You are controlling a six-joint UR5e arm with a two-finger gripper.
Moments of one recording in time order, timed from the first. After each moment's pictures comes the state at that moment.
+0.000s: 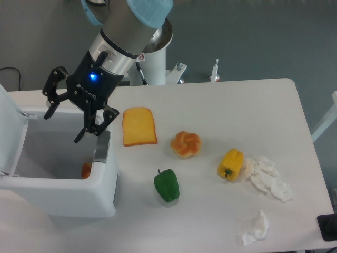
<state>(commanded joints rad) 2.32 -1.71 -1.48 -1.16 0.81 0.66</state>
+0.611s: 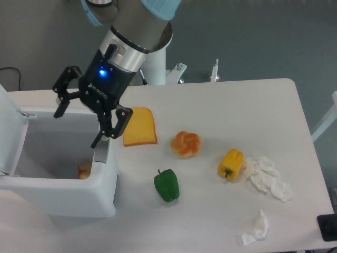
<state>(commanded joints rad) 2.39 -1.70 -1.48 -1.13 0.91 0.82</state>
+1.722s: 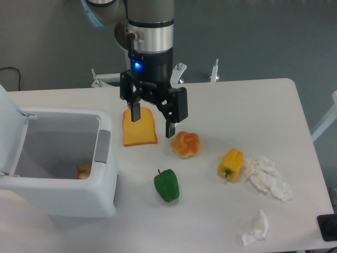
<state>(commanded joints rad) 2.37 -1.67 -1.47 -1.08 1.44 1.03</state>
